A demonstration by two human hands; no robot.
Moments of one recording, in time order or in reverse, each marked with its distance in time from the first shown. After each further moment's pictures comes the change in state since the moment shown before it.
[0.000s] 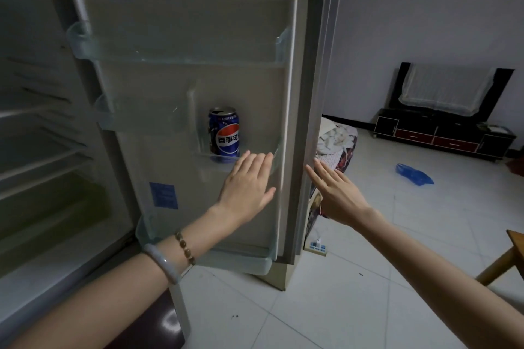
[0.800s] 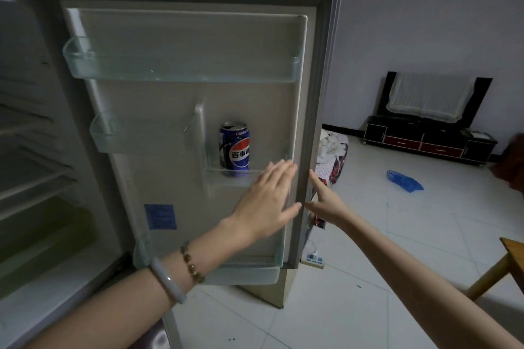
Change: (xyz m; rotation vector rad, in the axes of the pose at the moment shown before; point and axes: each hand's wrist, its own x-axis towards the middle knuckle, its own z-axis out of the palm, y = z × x) left_hand 0.033 -0.007 -0.012 -0.462 0.017 0.105; right_hand 0.066 -0.017 0.003 0.824 -0.132 0.397
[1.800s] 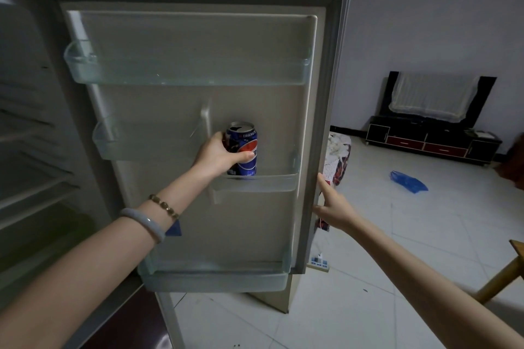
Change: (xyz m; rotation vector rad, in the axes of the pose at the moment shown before) left_hand 0.046 -0.136 -0.026 -0.606 0.122 -0.731; right_hand 0.016 0.007 0.007 -0.036 0.037 -0.006
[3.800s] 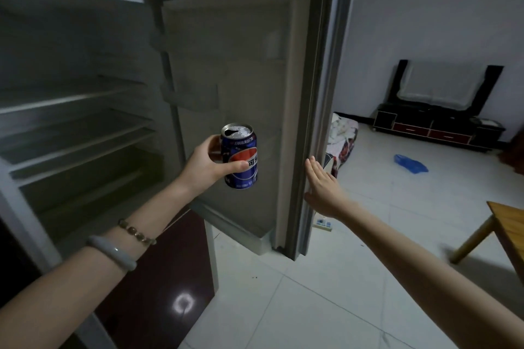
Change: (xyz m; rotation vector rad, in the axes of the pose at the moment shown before) left_hand -0.327 0.001 -0.139 -0.340 -0.101 0.090; right_hand -0.263 -0.128 0.053 -0.472 -0.005 -0.150
